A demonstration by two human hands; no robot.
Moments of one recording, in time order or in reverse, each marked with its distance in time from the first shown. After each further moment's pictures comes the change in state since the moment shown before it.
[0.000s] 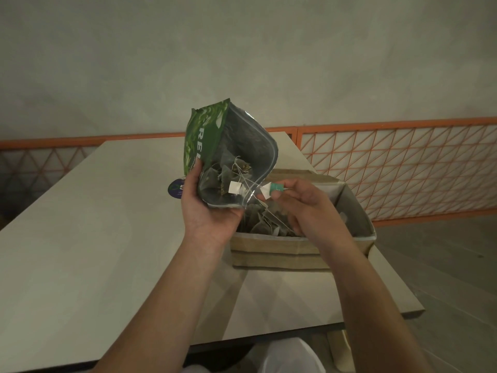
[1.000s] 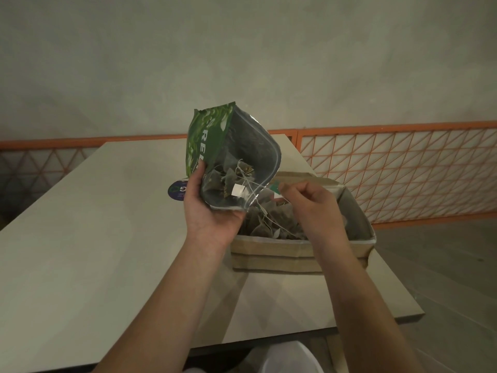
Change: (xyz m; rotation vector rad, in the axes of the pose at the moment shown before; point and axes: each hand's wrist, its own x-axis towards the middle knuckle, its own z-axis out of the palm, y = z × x) left_hand -0.001 -0.001 0.004 0.009 0.017 -0.007; right_hand 0.009 0.005 0.006 0.008 0.254 0.017
